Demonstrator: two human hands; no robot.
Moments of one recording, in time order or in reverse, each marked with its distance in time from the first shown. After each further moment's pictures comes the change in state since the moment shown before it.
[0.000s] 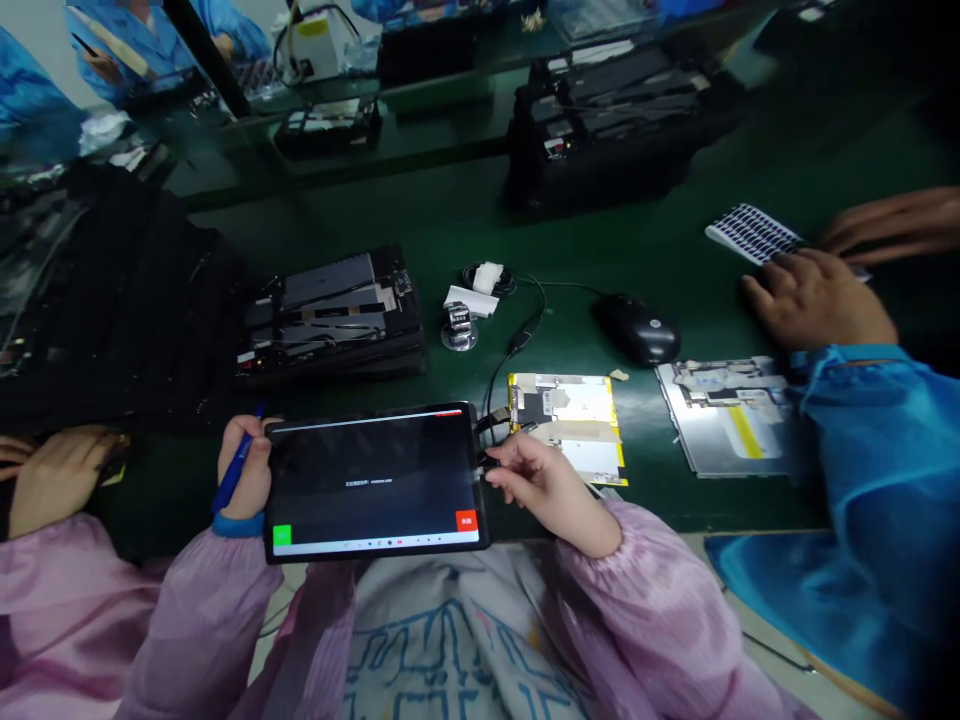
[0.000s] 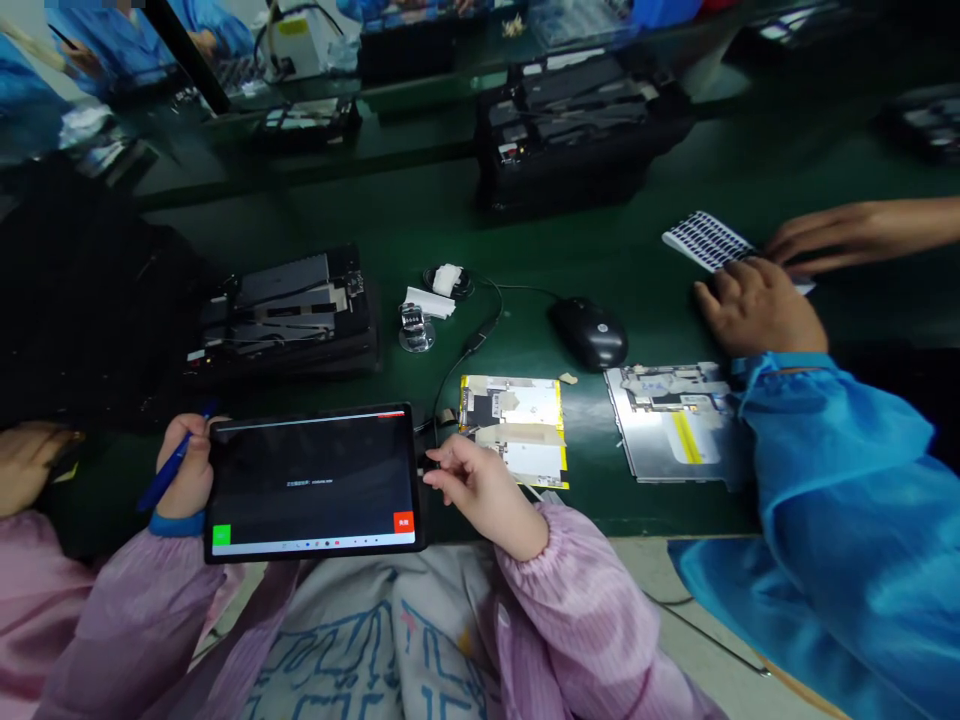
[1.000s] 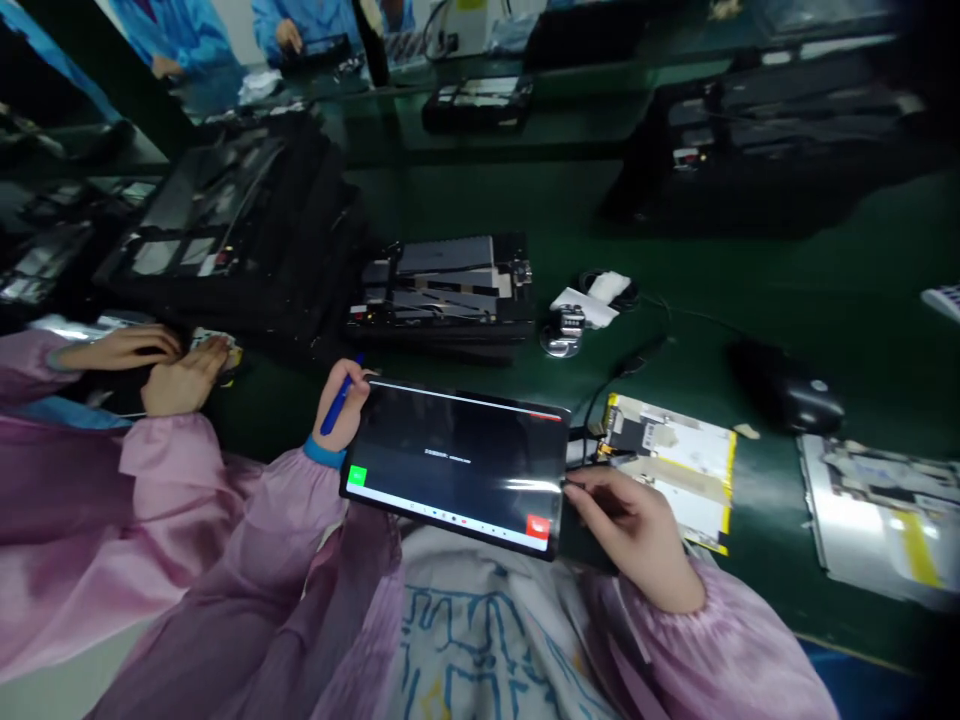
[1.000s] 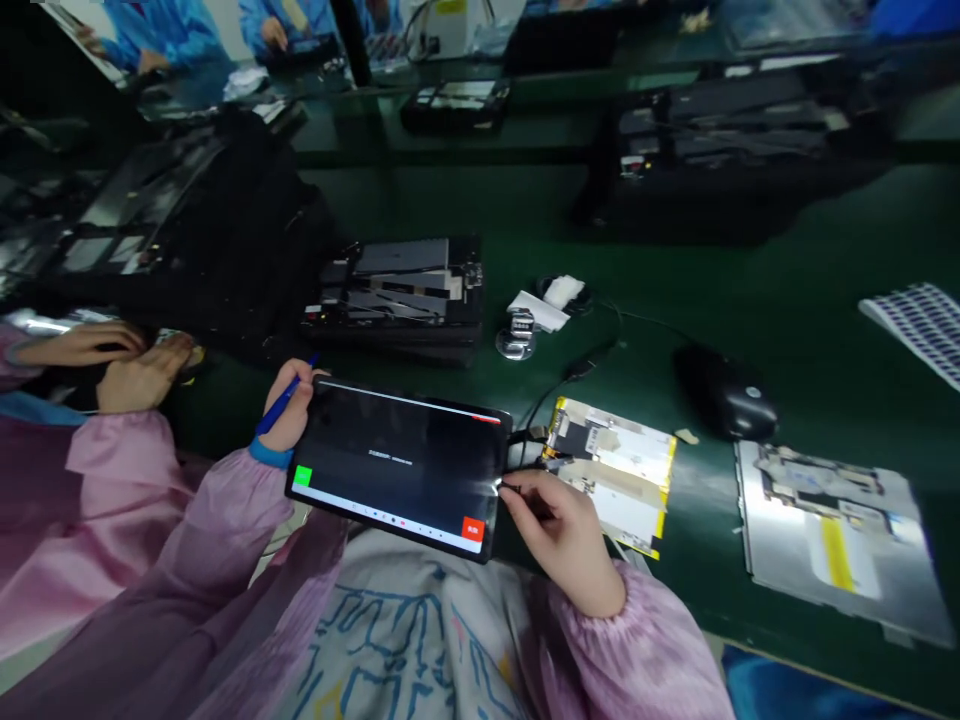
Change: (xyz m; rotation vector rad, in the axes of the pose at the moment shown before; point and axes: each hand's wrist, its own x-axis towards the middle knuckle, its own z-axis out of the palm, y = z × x) left_hand -0.012 -0.006 -0.005 -0.082 -0.043 -0.106; right_hand -0.016 0.000 0.007 -0.414 0.080 -0.226
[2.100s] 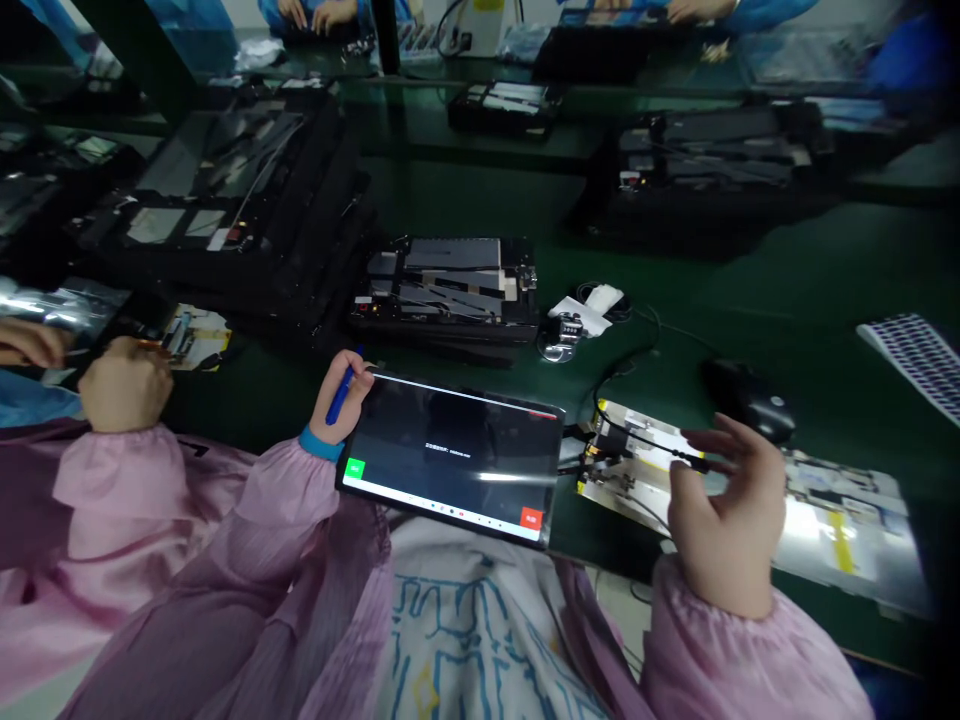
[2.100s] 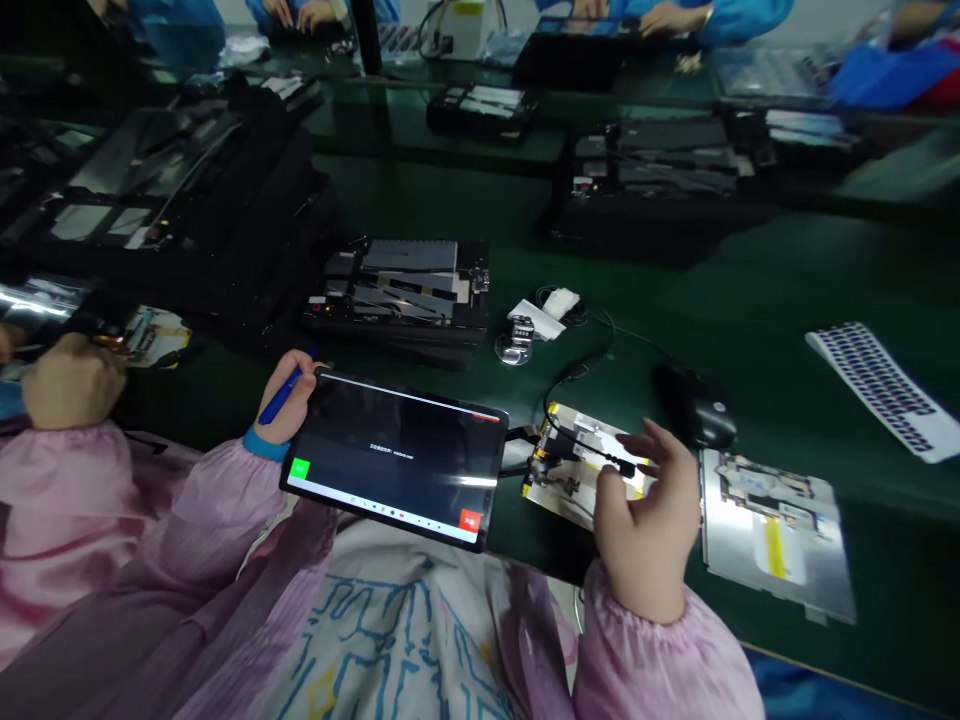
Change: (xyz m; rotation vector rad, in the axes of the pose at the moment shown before) left_hand -0.001 0.004 0.000 0.054 -0.015 0.003; right_hand 0.016 -0.001 -0.047 -0.382 0.519 0.094
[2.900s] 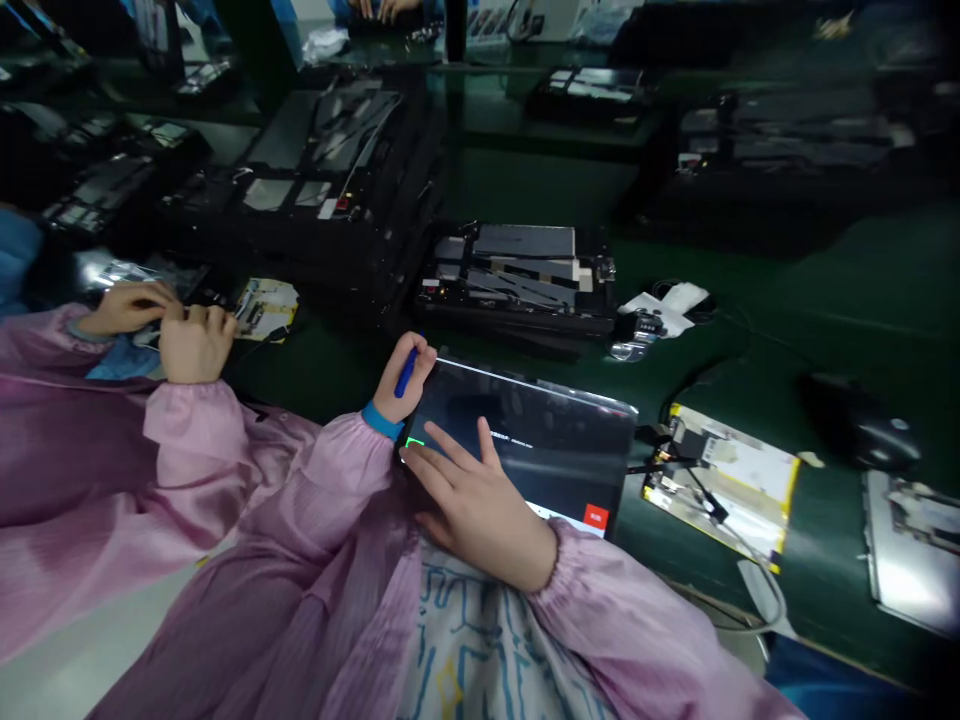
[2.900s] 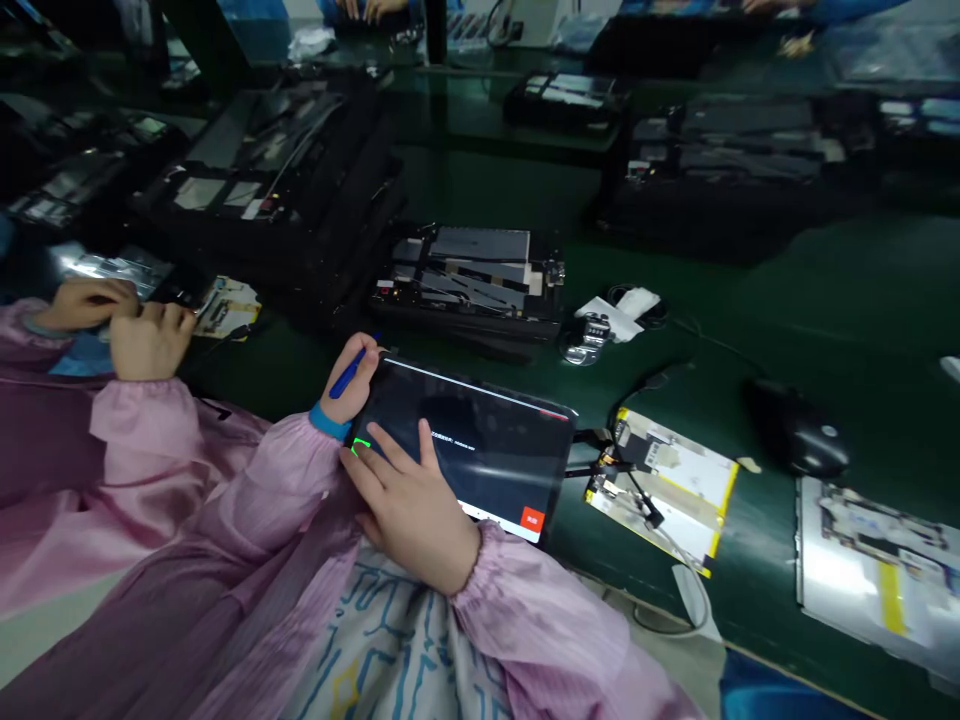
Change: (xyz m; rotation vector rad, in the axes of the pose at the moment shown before) left_hand -0.012 -0.003 0.001 0.064 0.017 0.081; right_hand -0.099 -0.164 0.093 0.143 -0.851 -0.975
